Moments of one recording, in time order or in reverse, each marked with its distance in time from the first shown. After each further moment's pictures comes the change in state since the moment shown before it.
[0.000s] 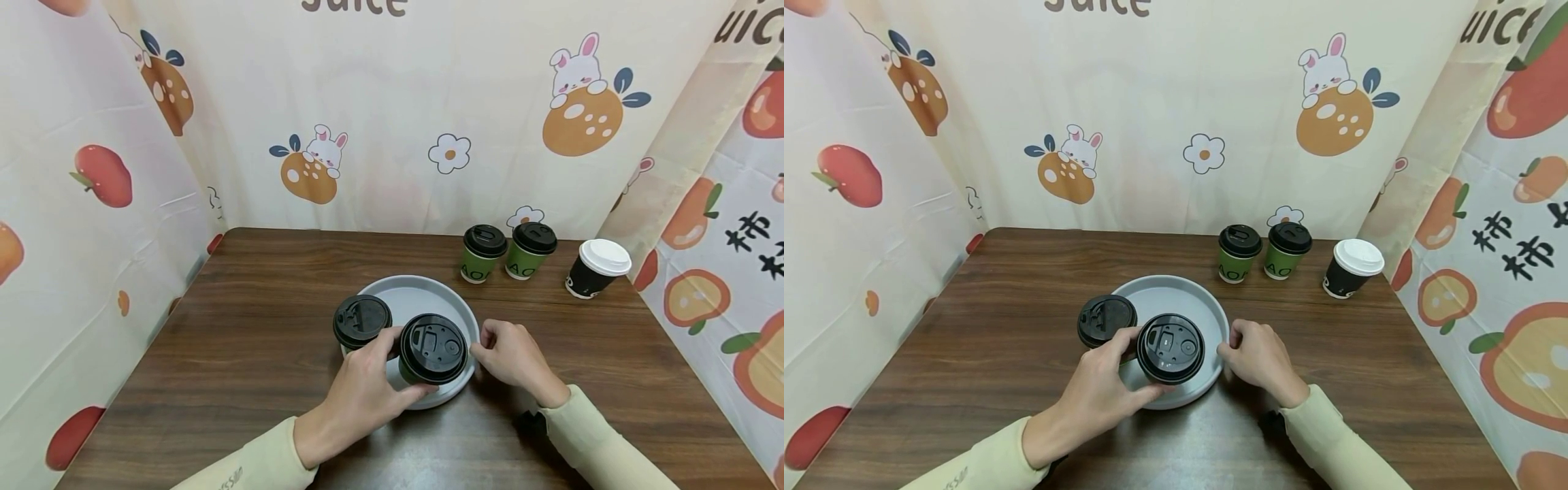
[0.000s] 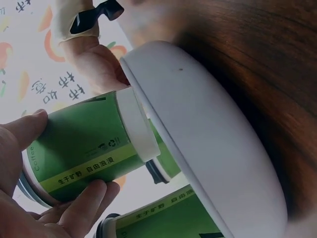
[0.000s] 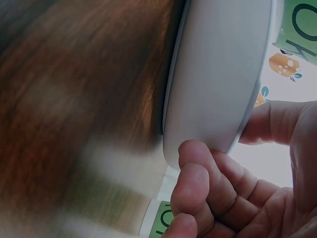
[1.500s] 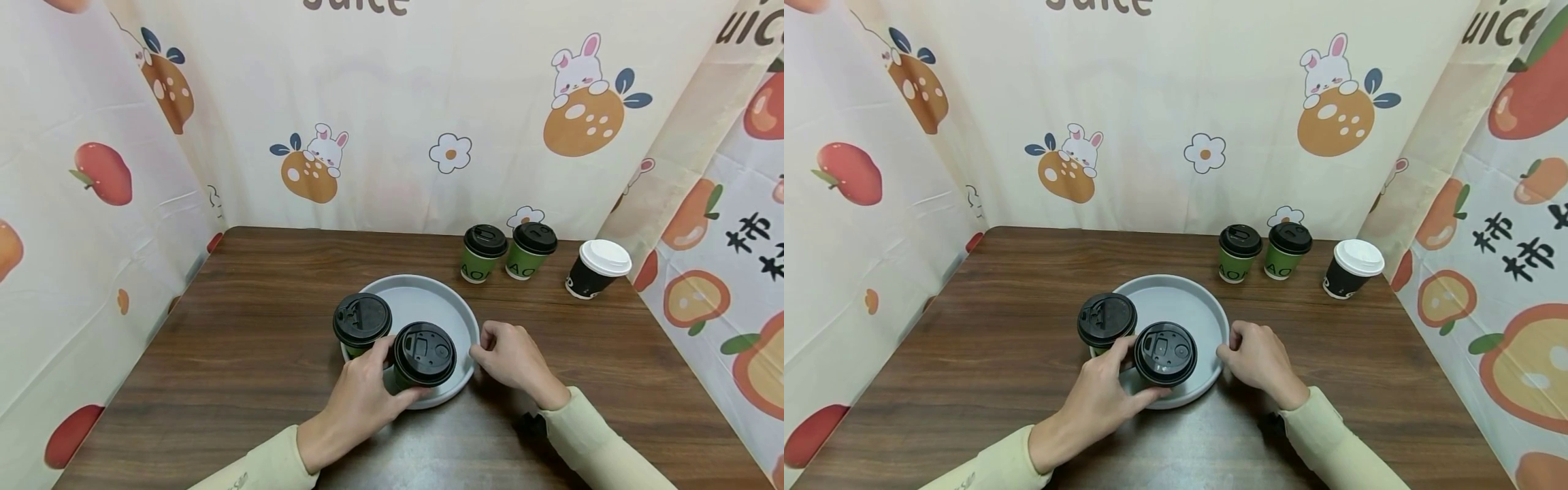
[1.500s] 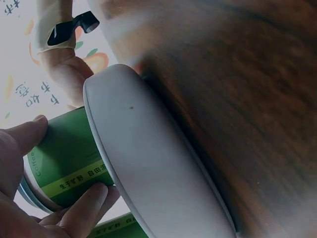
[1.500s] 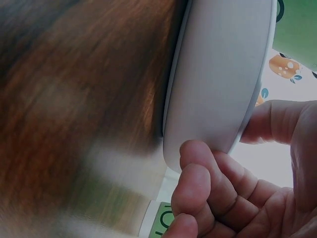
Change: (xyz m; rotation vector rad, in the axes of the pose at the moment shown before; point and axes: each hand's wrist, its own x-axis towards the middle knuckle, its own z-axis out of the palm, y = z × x) left_hand -0.019 -0.013 0.012 0.026 0.005 -0.096; right_hand -0.003 -0.003 0.000 0.008 -0.014 0.006
